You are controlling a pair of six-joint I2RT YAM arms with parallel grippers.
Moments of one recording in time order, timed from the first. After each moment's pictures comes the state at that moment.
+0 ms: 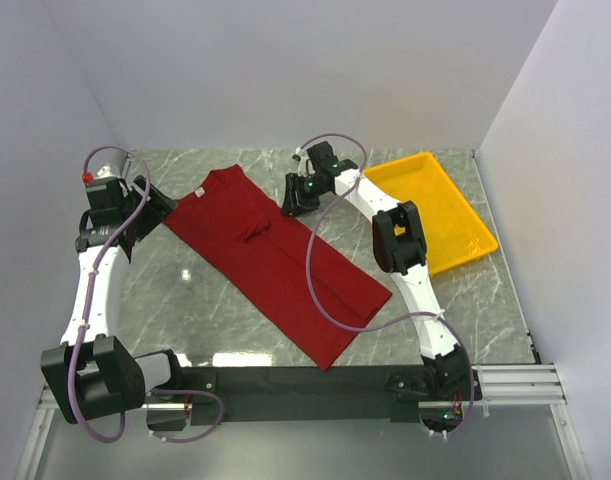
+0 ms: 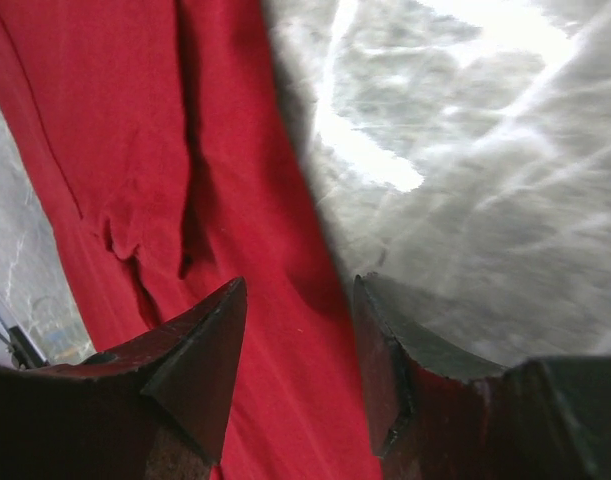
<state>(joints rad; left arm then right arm) 0.23 1.18 1.00 -0.41 0.19 -0.59 0.46 2.58 2.28 -0.67 -0.54 0.32</state>
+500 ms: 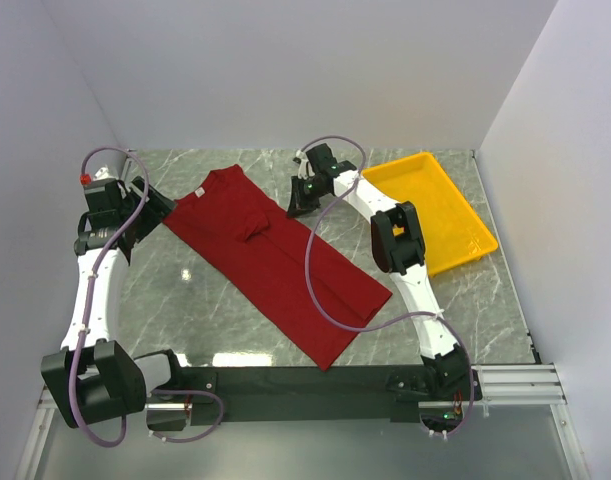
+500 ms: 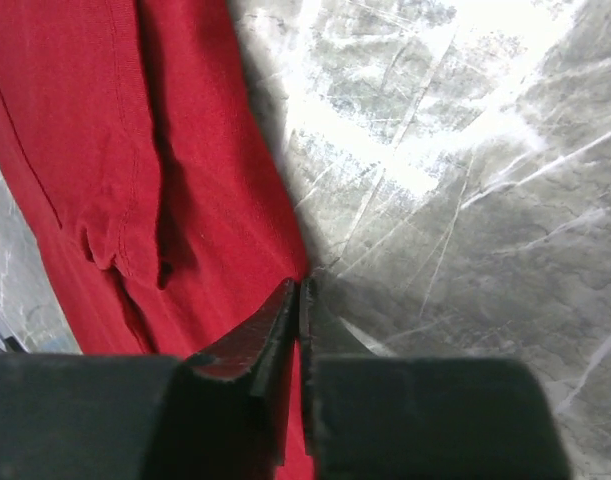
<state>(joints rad) 0.24 1.16 0.99 -0.42 0.19 -0.60 0.47 2.60 2.29 -0.68 -0.52 0.34</state>
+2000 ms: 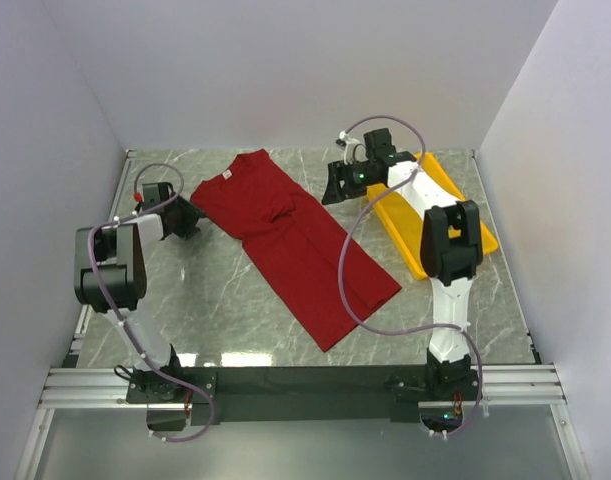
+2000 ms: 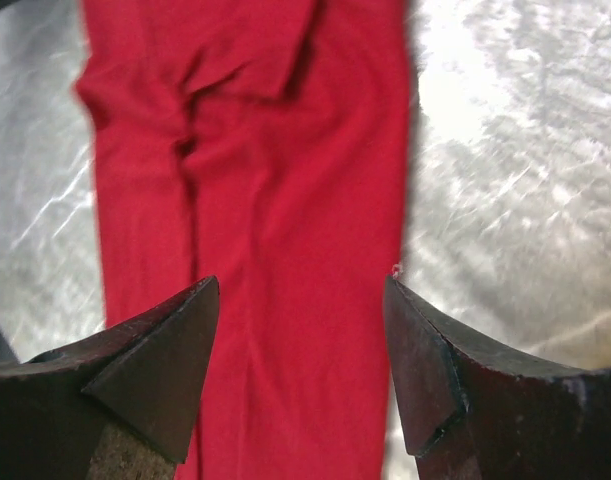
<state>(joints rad) 0.12 1.81 0.99 -0.02 0.20 -0.90 0.26 2.18 1.83 -0.58 -0.62 -0.02</state>
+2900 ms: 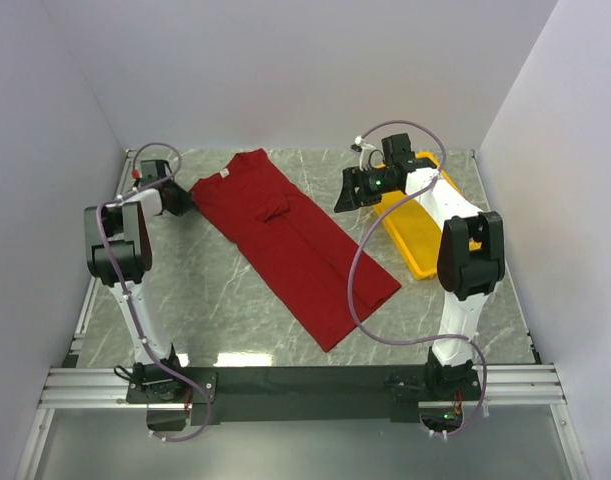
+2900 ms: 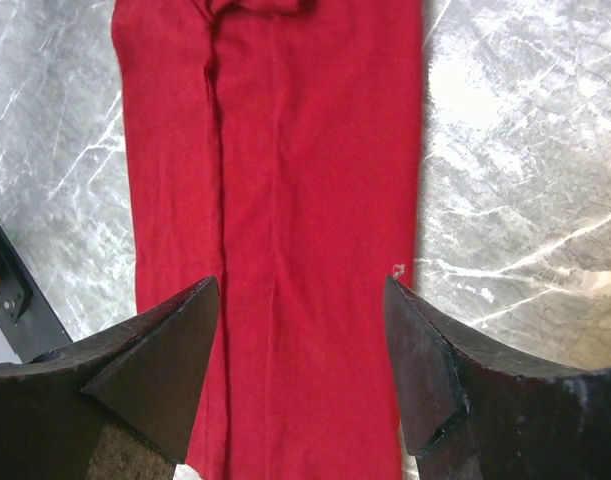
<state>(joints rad) 0.14 2.09 1.38 -0.11 0.15 -0.83 0.20 1.96 1.61 -0.62 -0.69 -0.07</state>
